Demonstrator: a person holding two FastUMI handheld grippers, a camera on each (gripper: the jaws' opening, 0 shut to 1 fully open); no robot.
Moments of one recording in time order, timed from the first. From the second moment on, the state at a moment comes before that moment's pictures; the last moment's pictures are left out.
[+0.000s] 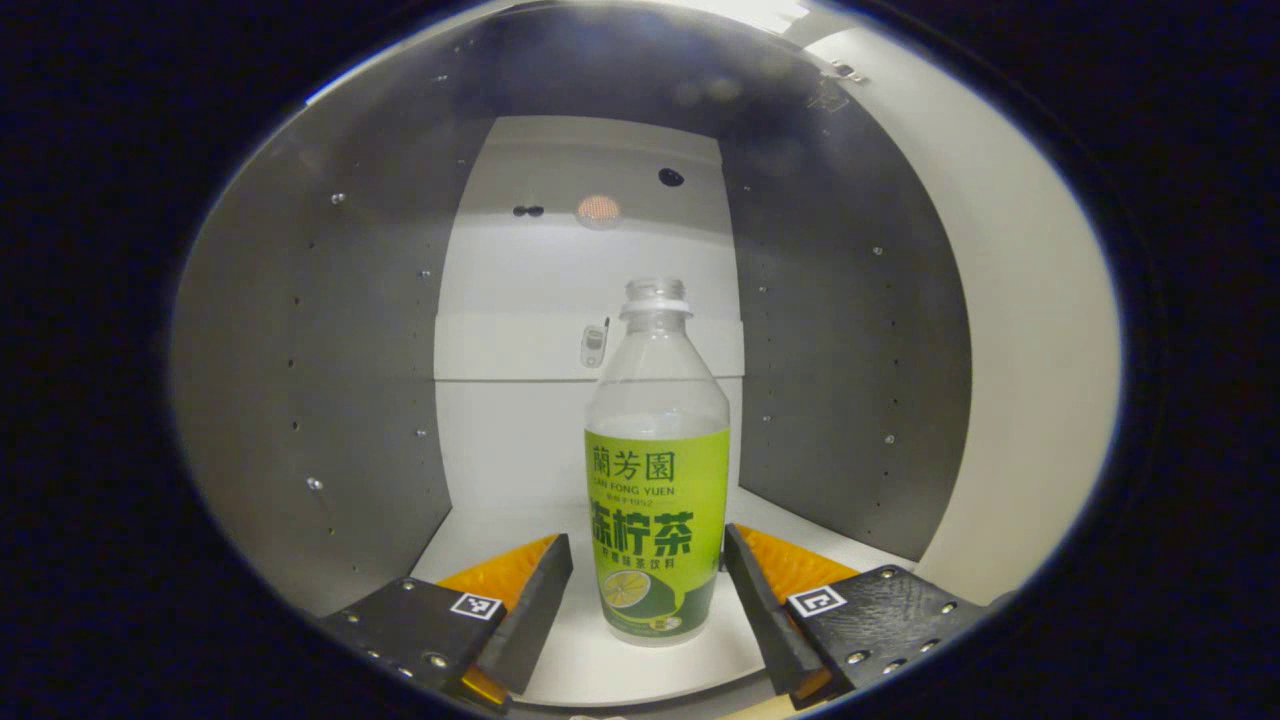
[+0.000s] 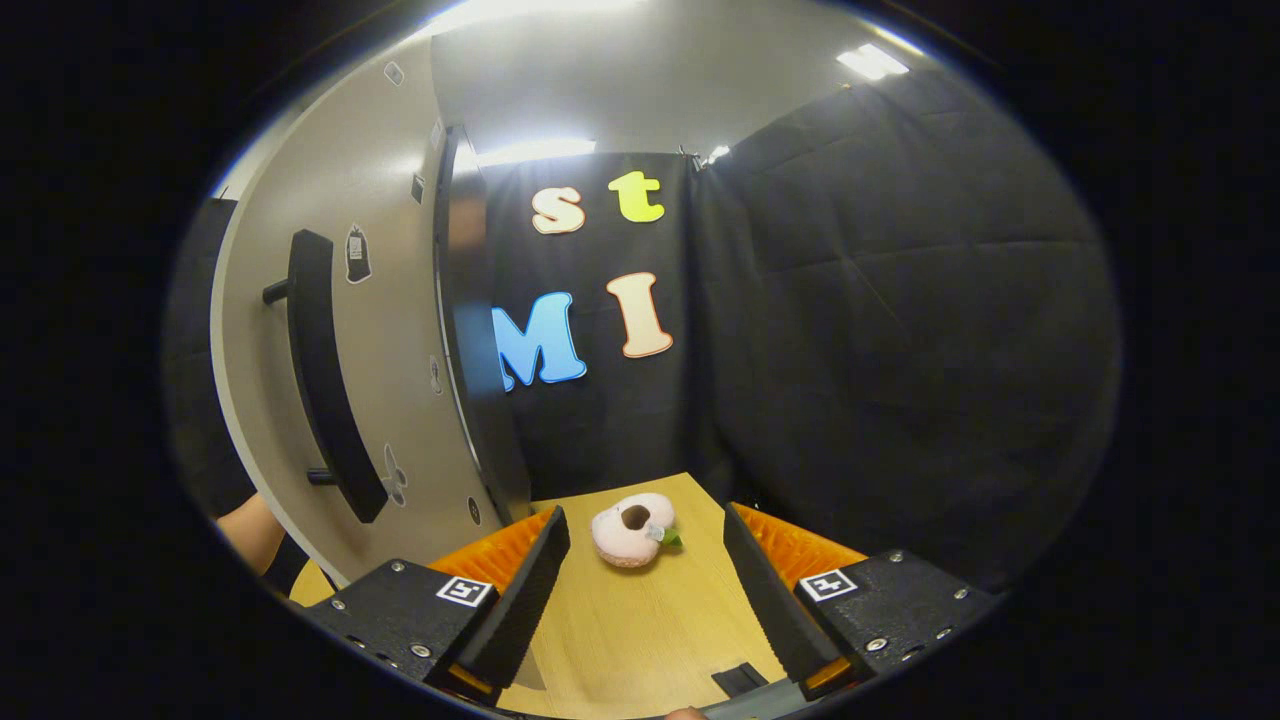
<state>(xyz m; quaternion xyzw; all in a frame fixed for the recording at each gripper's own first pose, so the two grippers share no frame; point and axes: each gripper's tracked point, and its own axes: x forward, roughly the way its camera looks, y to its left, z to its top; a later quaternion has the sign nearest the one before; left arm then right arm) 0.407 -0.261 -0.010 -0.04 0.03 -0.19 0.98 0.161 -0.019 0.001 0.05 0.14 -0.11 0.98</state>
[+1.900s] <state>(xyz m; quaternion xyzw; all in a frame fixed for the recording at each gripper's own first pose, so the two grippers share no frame) 0.143 -0.114 -0.045 -0.04 -0.01 -0.05 1.00 0.155 0.004 -0.013 0.01 0.14 0.03 0.99</state>
